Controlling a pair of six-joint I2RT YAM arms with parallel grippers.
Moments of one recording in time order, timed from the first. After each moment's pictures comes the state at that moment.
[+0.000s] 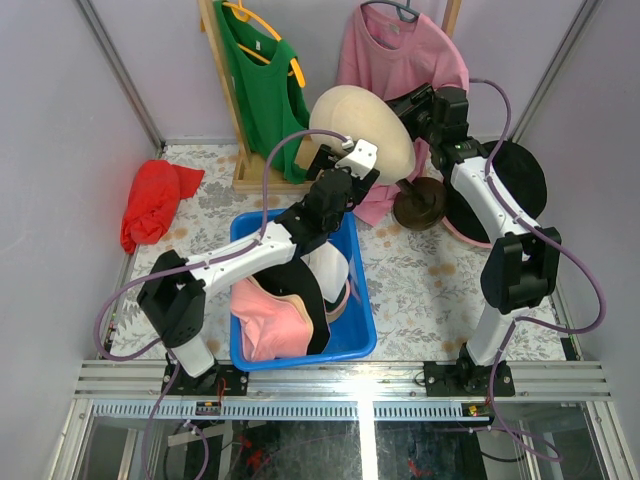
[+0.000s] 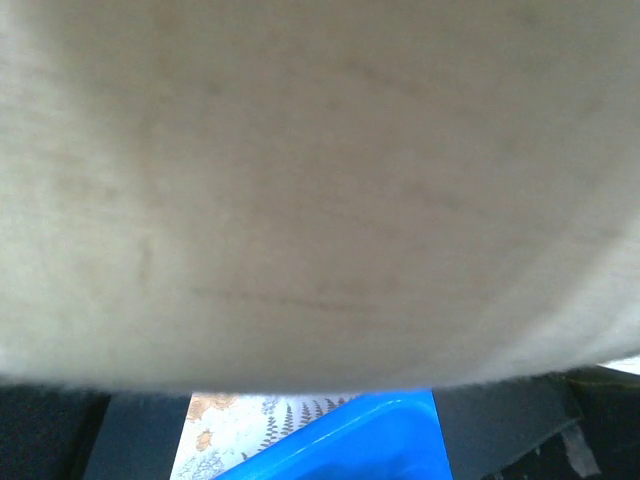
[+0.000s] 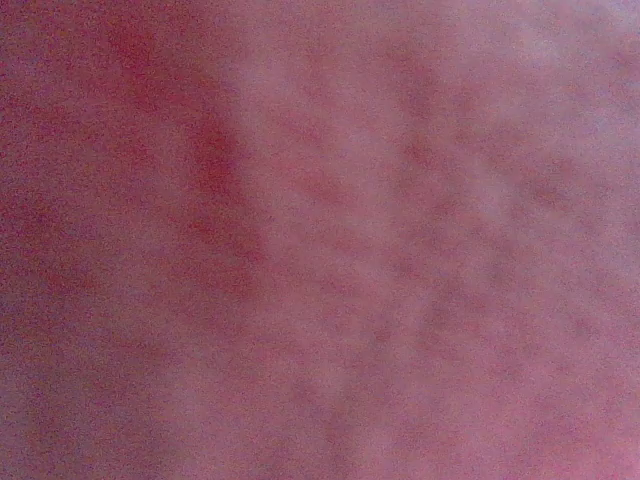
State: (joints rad) left arm -0.84 1.69 1.35 0.22 -0.59 0.23; right arm 0.24 1.81 1.68 -0.09 -0.16 1.11
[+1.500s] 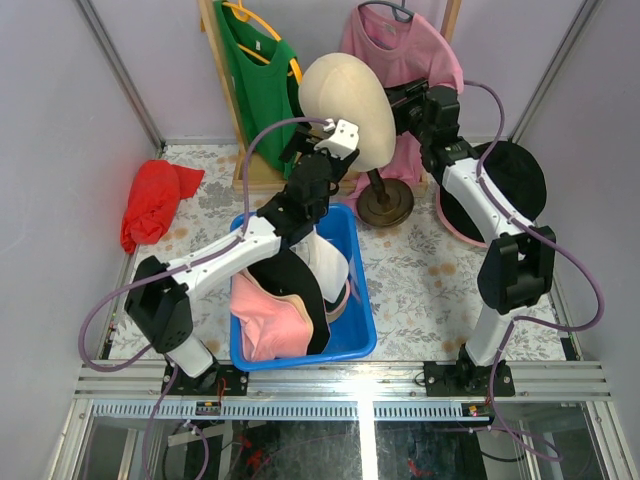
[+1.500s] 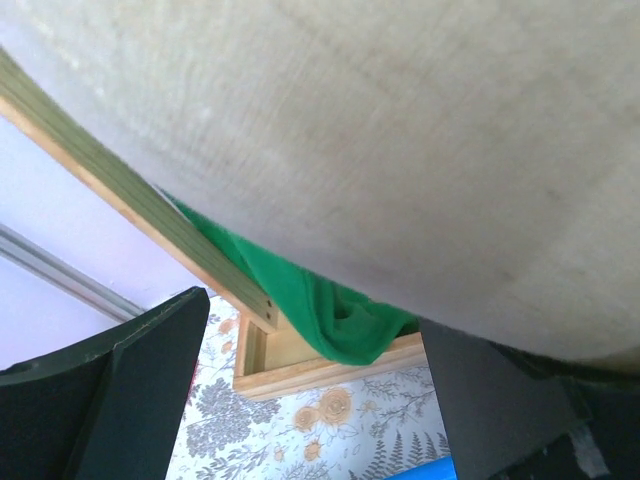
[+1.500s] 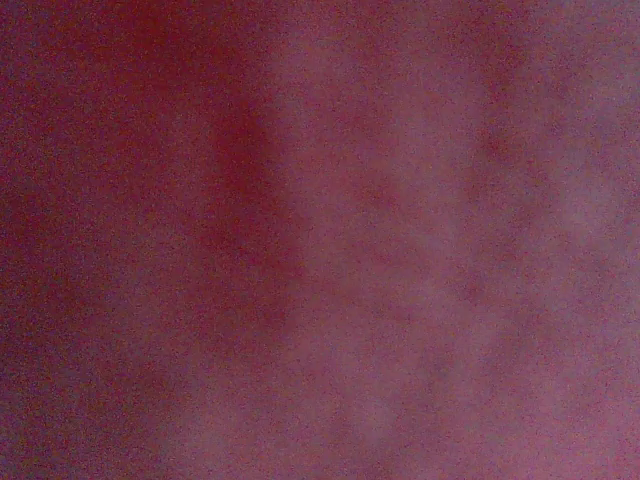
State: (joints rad) left arm -0.78 1.64 1.38 0.27 -0.70 0.41; right arm 0.29 1.82 1.67 0.03 -0.11 1.28
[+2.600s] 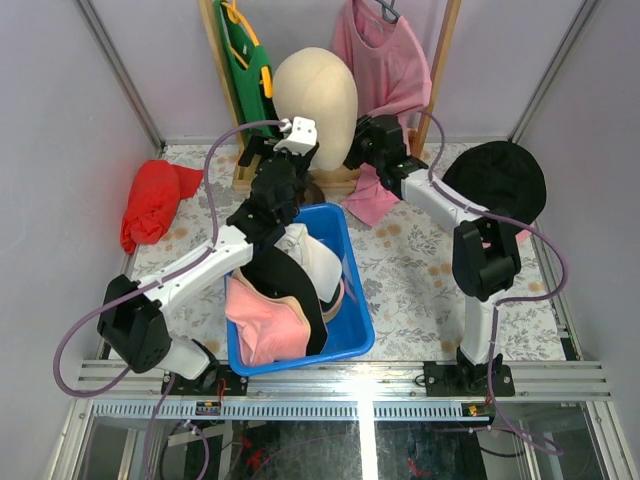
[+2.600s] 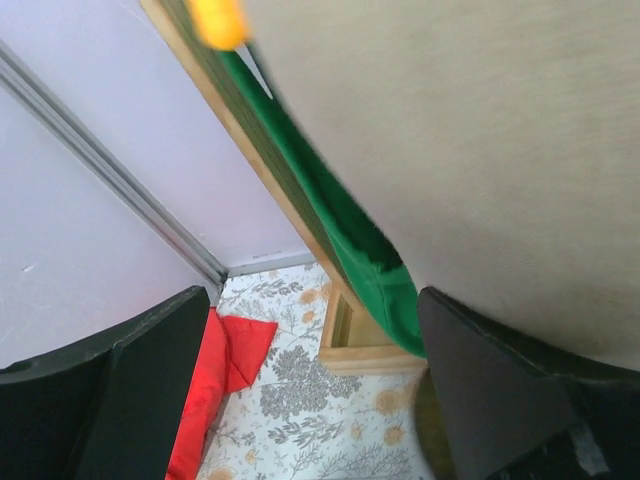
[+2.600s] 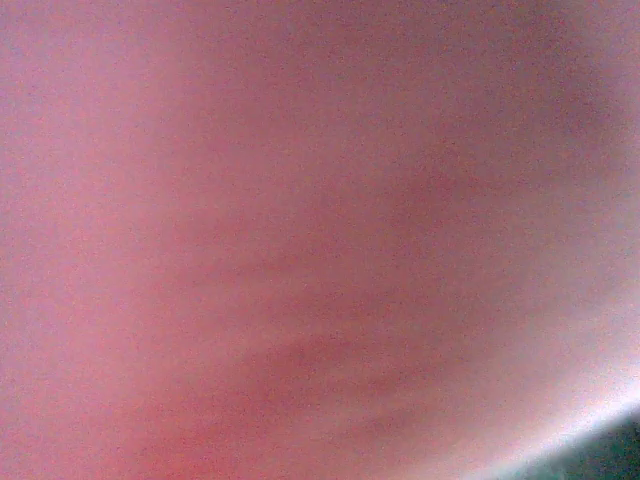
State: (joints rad) left arm -0.69 1.47 1.21 0.34 -0.81 0.47; right arm 0.45 1.97 1.64 0.07 -0.12 1.29
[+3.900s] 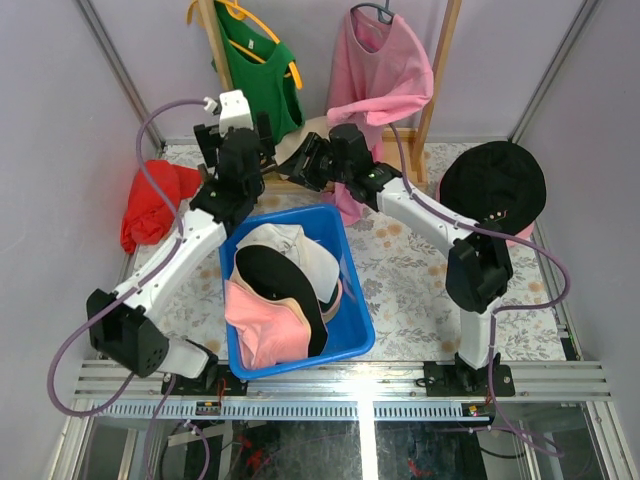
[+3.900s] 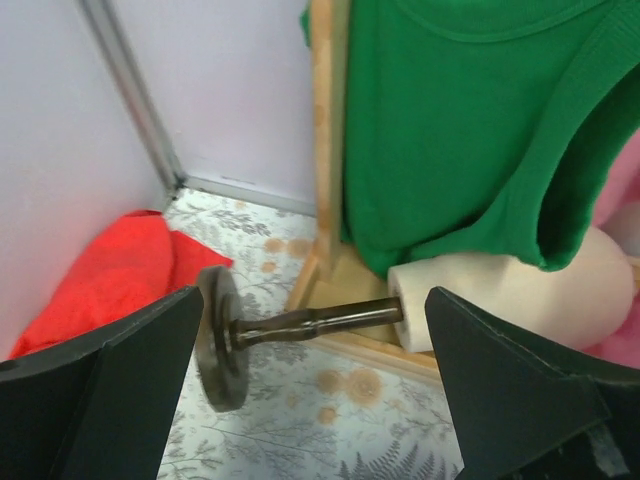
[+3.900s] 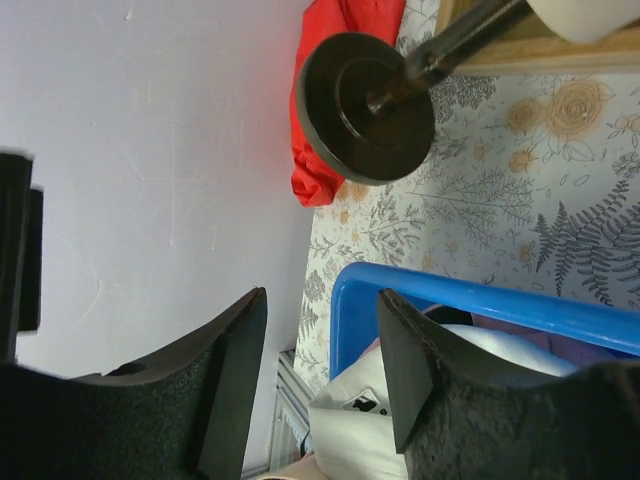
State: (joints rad) left arm -0.48 1.39 1.29 0.04 -0.82 -0.06; right arm 0.67 1.96 1.72 -0.13 -0.27 1.04
